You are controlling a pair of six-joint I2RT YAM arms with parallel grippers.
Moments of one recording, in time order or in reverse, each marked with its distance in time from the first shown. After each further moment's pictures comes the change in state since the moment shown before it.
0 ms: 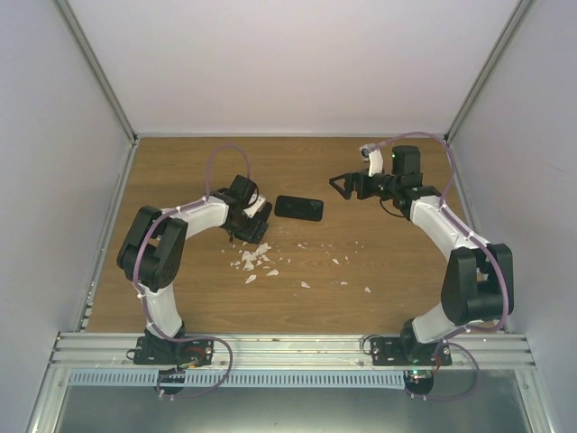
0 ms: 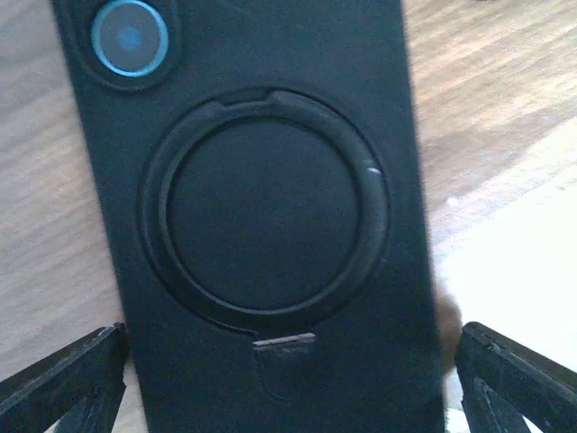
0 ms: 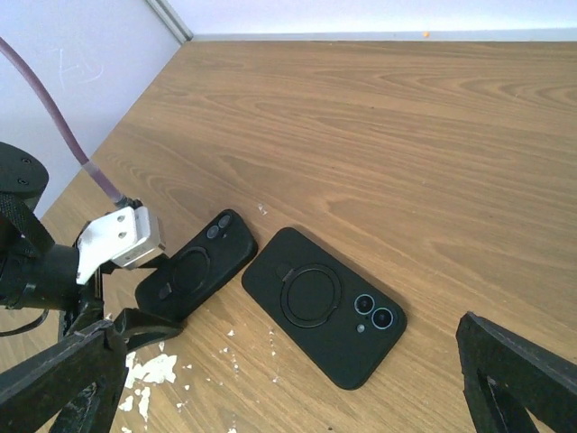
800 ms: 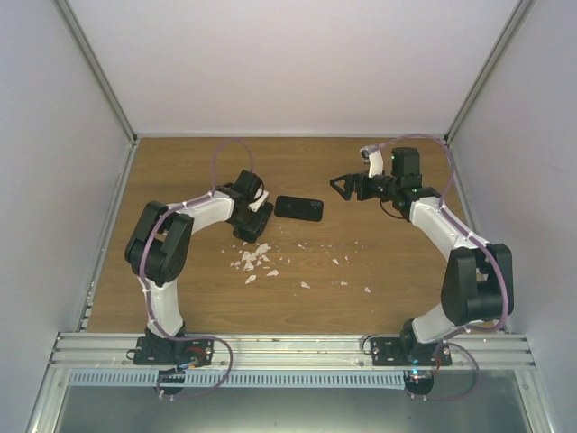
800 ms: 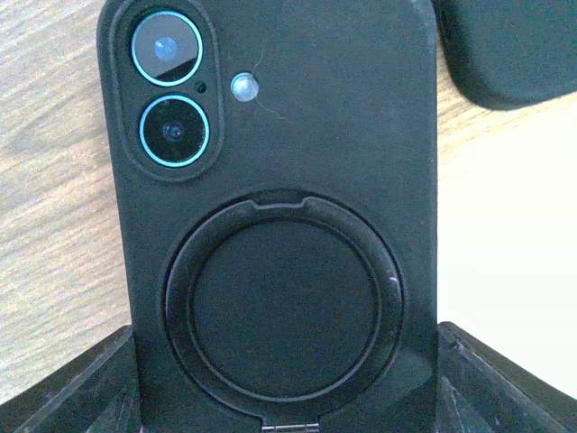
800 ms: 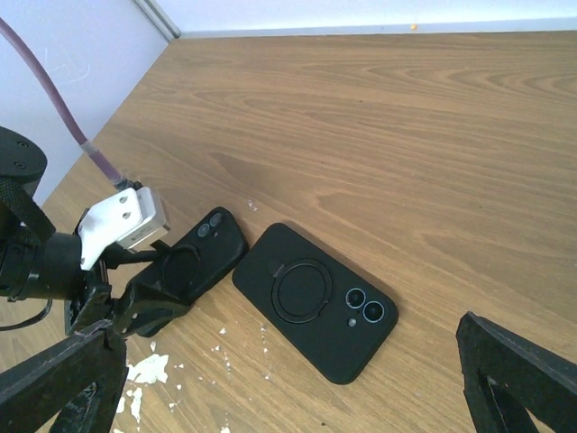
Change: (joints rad) left arm -0.013 0.089 0.114 -0.030 -0.056 -0.058; right arm 0.000 0.000 -0.012 0.003 0.024 0.005
